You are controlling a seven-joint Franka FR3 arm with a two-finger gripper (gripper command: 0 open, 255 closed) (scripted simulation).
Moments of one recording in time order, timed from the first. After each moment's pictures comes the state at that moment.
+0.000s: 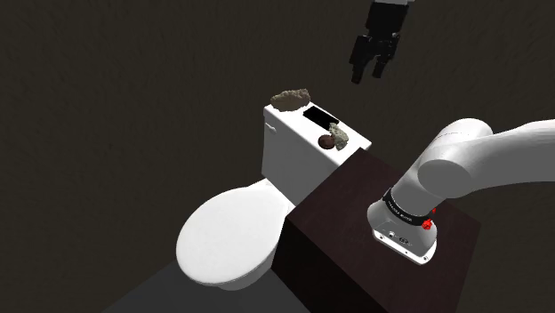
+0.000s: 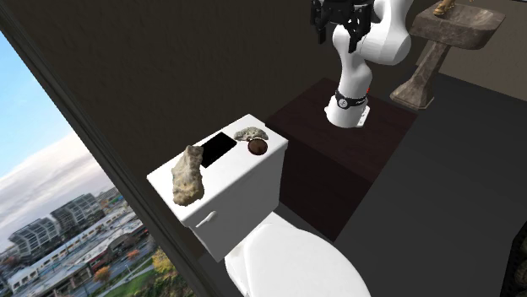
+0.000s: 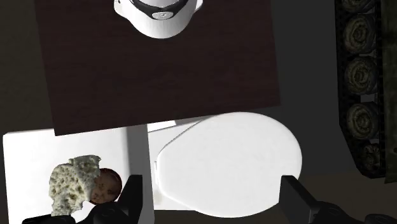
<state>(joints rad) -0.02 -0.80 -0.04 -2.42 0.07 1.47 0.10</state>
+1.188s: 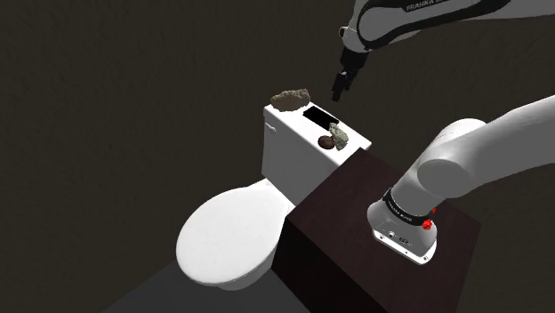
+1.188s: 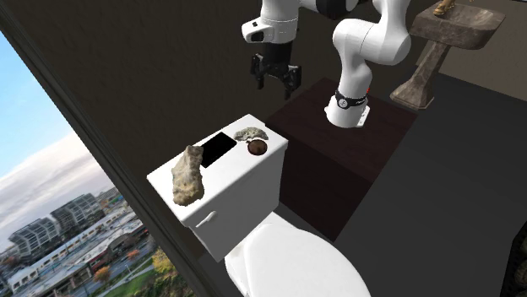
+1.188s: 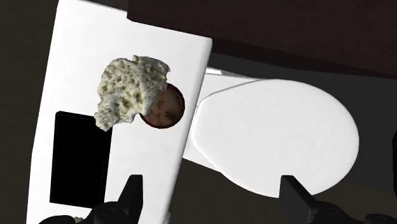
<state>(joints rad) -0.02 -0.52 -0.24 -2.61 -0.17 2.11 -0.32</state>
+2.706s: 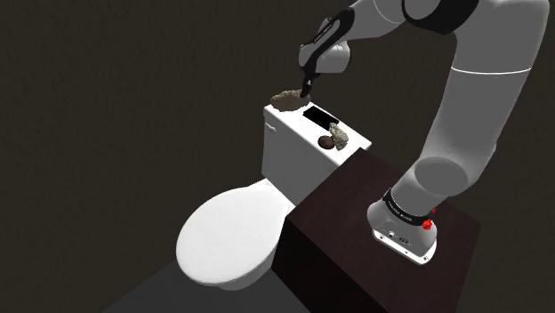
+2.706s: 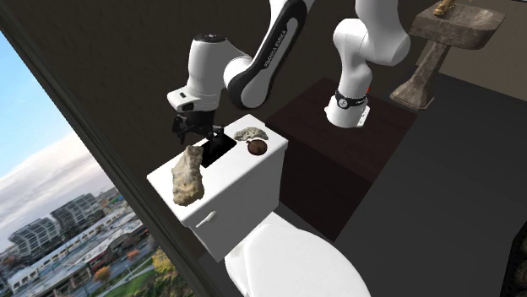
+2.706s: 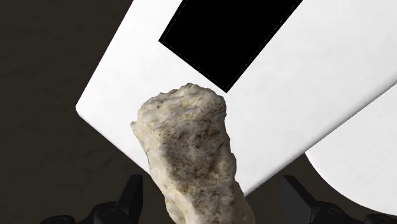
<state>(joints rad) -0.08 0.36 -0.27 -2.15 0.24 2.81 -1.16</state>
